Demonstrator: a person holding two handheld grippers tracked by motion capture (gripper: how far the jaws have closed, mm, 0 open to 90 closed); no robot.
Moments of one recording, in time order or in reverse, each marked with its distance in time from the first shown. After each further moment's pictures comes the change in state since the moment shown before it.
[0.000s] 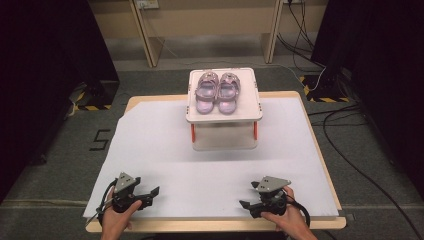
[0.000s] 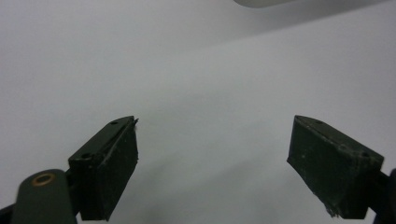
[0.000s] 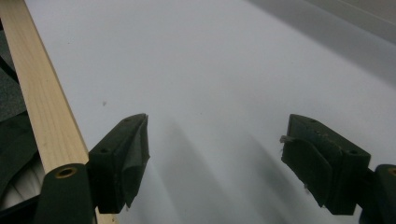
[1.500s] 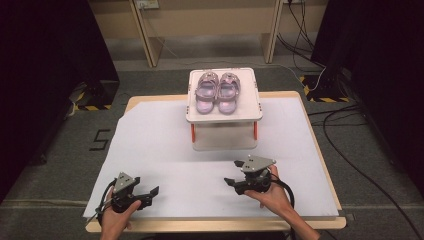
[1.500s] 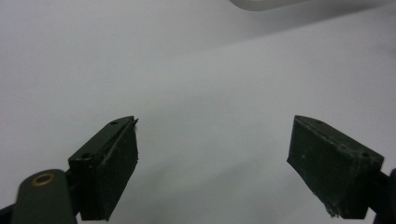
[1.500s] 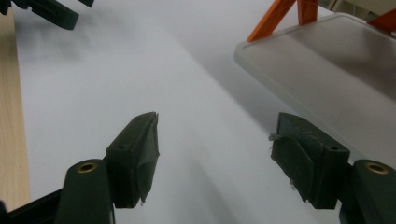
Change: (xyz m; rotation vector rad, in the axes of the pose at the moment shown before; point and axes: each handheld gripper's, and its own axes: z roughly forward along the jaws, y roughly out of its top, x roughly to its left) left arm 0.000 0.001 -0.001 -0.008 -0.001 -0.002; right arm -0.015 0.061 0.022 -0.113 -0.003 -0.103
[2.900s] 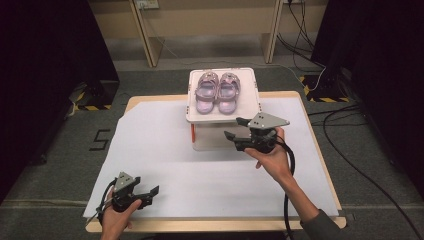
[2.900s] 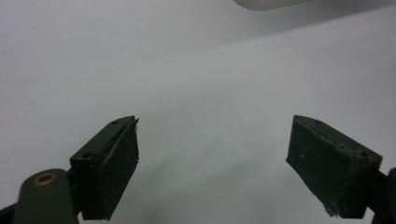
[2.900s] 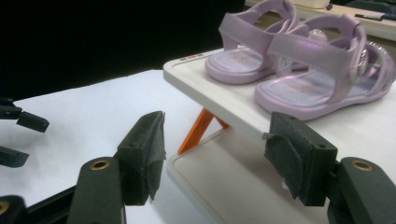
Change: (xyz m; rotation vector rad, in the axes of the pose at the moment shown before) left arm 0.002 0.000 0.002 0.005 0.003 -0.013; right arm -0.049 0.095 -0.027 -0.233 -0.124 0.053
